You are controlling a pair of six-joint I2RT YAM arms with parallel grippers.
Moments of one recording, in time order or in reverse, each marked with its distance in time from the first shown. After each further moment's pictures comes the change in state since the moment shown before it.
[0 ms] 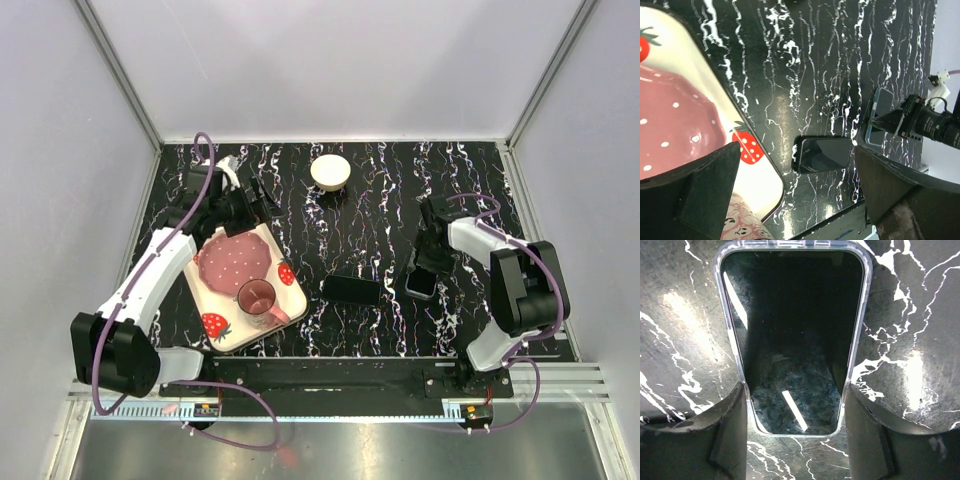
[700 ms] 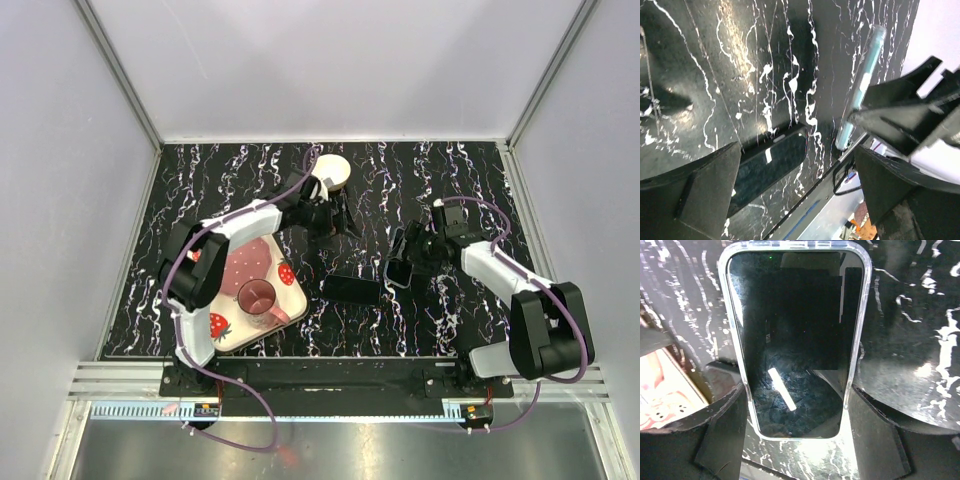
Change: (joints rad) left arm -0.332 0.604 0.257 0.198 0.251 -0.139; right arm 0.003 -0.258 -0.180 0.276 -0.319 0.107
